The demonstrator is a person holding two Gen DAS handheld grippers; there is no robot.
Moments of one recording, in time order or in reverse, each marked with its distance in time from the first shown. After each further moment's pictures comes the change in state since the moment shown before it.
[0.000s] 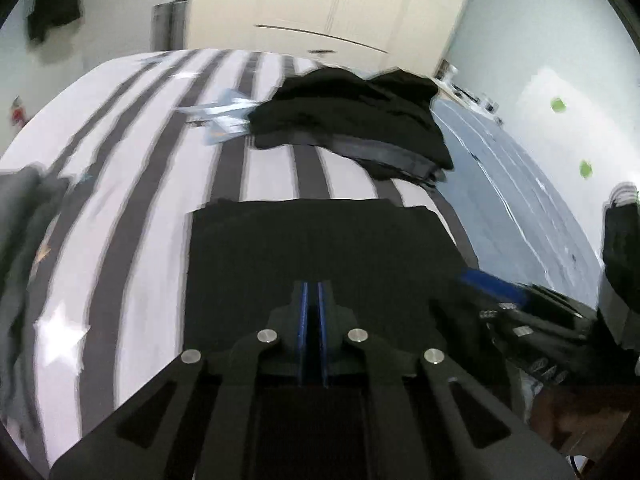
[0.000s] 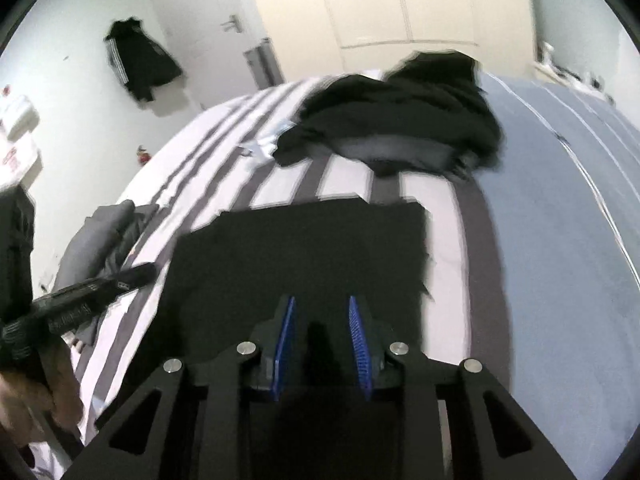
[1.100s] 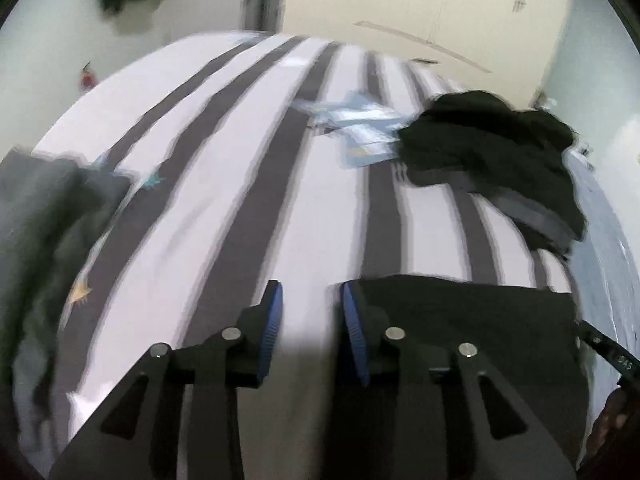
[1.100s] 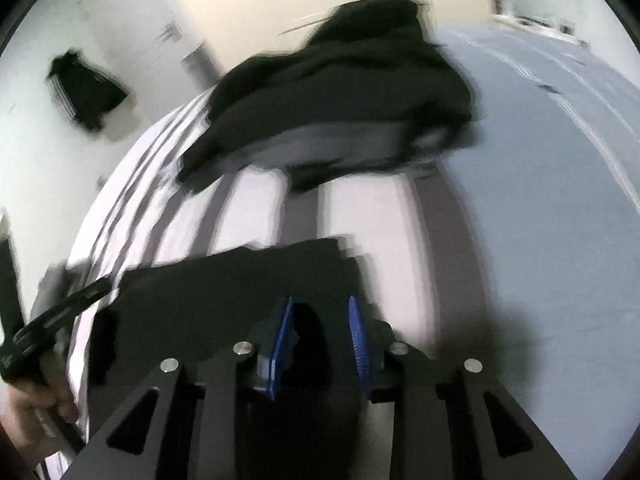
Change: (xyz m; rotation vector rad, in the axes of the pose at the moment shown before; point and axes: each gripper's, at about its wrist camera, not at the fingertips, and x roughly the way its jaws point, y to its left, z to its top) left arm 0.036 0.125 0.031 -0.264 -0.002 0.239; right arm 0.053 -0.117 0.032 0.263 0.049 -0.112
